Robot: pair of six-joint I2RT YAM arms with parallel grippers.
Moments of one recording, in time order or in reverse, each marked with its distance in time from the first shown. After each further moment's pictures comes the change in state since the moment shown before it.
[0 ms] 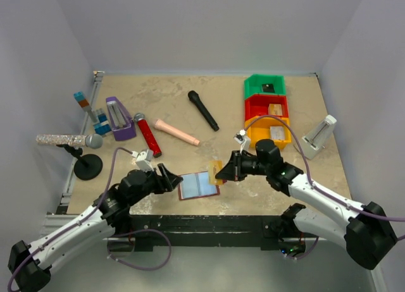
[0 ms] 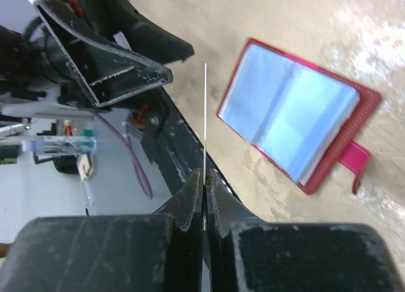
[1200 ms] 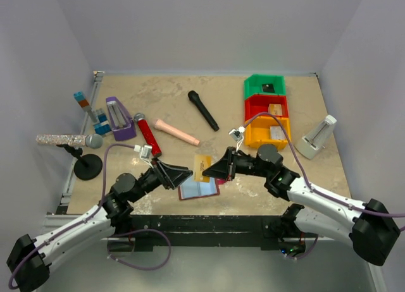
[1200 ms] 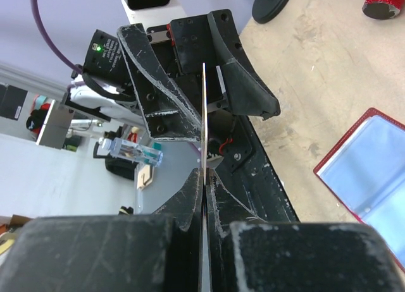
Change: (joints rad) left arm -0.013 0.032 -0.089 0.702 0.229 -0.043; right arm 0.151 -0.037 -0.028 0.464 0.024 0.251
